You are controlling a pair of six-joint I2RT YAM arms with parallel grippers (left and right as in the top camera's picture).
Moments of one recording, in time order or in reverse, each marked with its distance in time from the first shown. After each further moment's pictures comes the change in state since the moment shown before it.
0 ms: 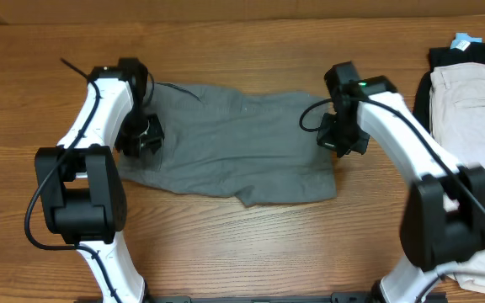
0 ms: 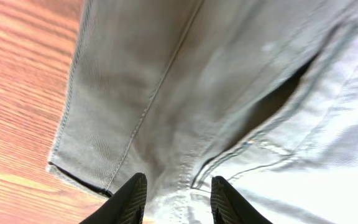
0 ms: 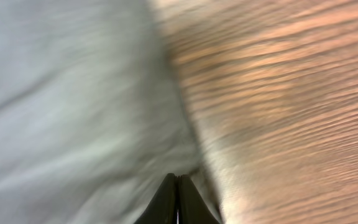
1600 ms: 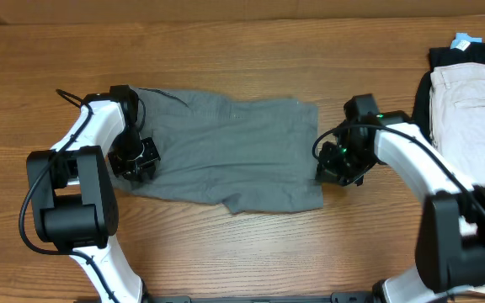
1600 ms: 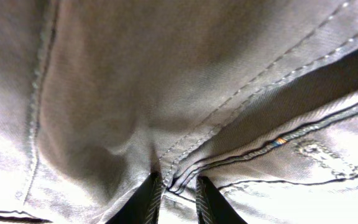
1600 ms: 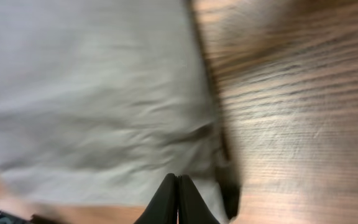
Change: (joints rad) left arm 0.083 -0.034 -0.266 0.135 0.079 0.003; right arm -0.086 -0.120 -0.313 0.143 -0.417 -0.110
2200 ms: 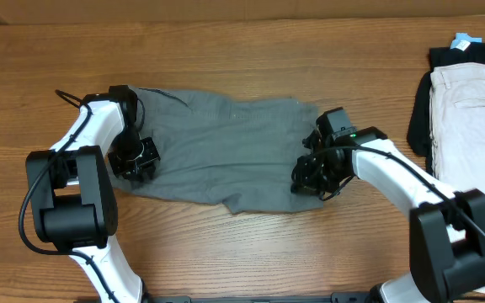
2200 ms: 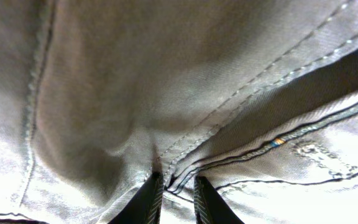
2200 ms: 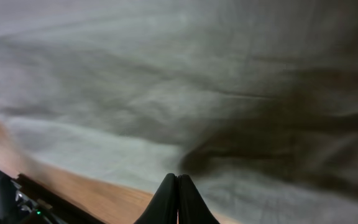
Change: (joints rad) left arm 0.004 0.000 -0.001 0.004 0.014 0.000; right arm 0.161 0.000 -0.133 0.179 -0.085 -0.021
